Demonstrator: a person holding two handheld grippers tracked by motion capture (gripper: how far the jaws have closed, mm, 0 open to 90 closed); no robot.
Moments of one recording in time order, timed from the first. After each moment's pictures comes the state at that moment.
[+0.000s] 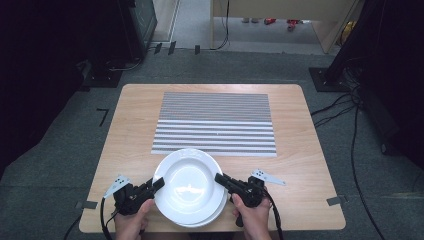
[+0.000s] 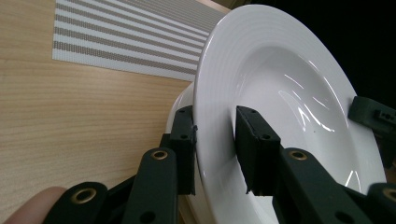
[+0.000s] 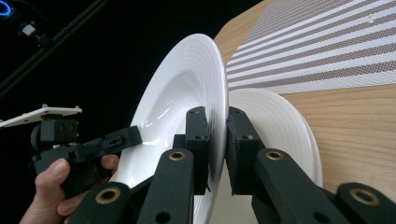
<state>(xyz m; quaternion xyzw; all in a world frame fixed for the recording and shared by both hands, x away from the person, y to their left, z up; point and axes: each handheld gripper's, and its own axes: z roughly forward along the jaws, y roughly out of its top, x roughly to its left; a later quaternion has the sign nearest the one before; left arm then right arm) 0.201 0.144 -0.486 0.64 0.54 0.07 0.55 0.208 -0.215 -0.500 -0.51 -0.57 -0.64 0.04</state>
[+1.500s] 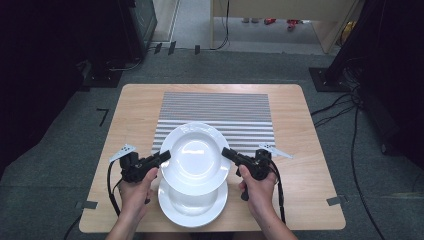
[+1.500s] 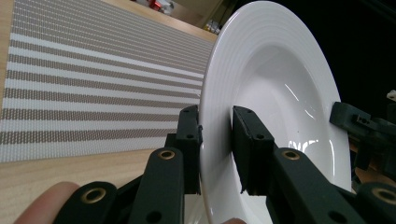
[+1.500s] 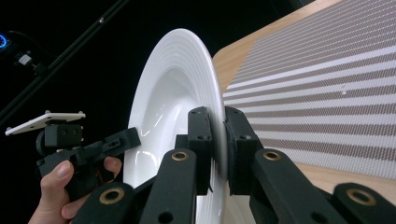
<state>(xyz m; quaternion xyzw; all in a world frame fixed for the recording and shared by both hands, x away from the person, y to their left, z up) 0.275 0.128 -0.448 0.63 0.53 0.04 0.57 0.268 -0.236 -0.461 -0.53 -0.56 -0.64 0.04</state>
